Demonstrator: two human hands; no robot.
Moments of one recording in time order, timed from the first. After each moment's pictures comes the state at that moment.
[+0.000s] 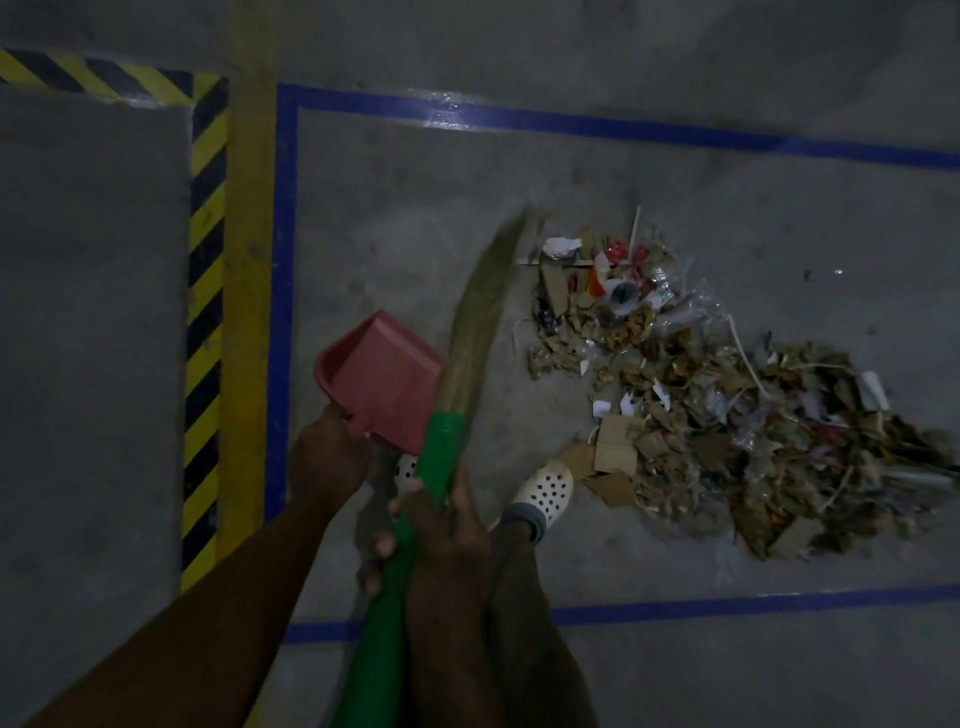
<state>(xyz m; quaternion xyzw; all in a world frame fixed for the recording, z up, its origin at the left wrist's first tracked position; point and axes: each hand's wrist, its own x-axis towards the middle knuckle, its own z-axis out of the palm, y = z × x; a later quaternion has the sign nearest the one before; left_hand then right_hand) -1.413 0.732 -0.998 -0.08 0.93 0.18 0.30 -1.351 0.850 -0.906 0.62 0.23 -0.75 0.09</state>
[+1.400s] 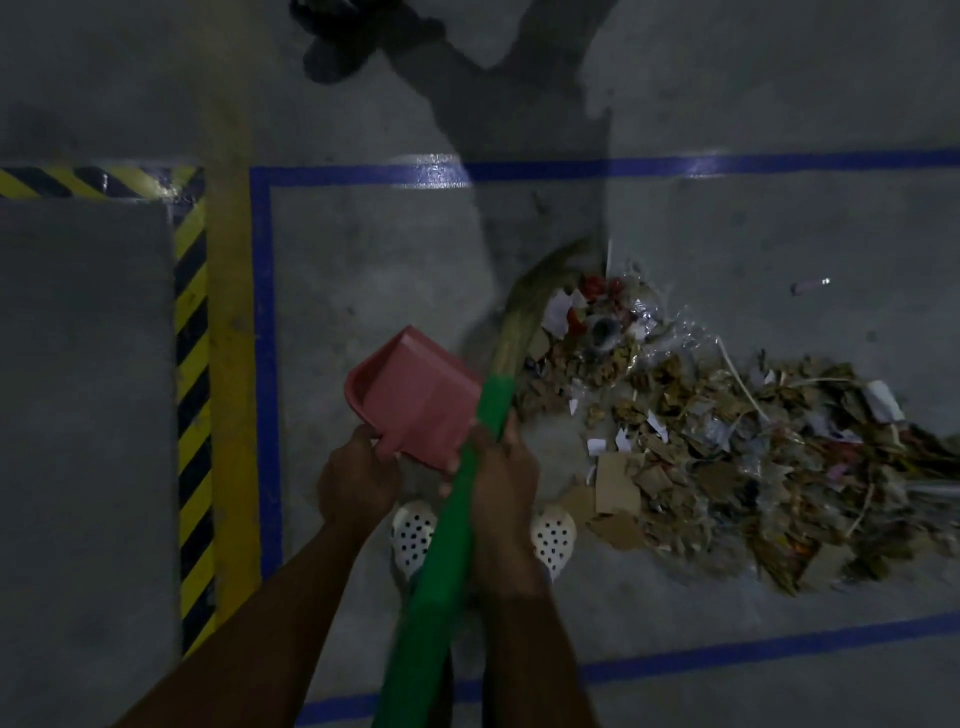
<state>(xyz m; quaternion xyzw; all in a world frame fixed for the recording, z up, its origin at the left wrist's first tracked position) -1.446 0.824 -1.003 -0.05 0.93 0.21 0.31 -1.400 0.958 -0.912 0.55 0.35 -0.76 0.00</state>
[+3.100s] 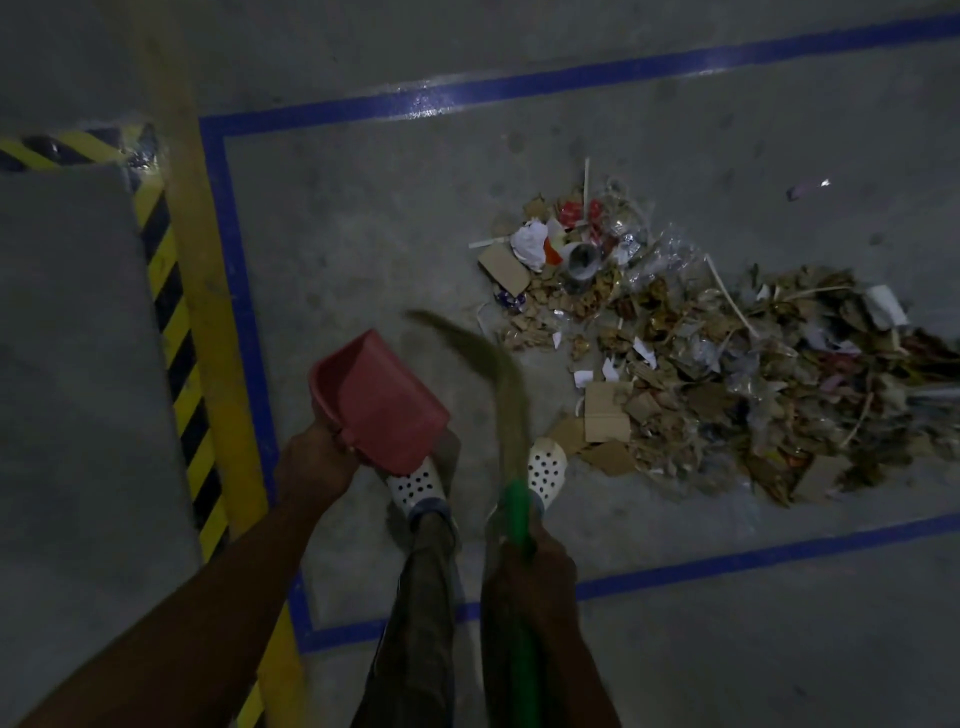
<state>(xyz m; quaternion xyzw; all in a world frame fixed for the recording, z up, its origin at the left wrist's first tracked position) -1.399 0.783 -1.025 0.03 0.95 0.13 0.29 -1.182 0.977 -0.949 0.51 0.61 -0.49 0.36</state>
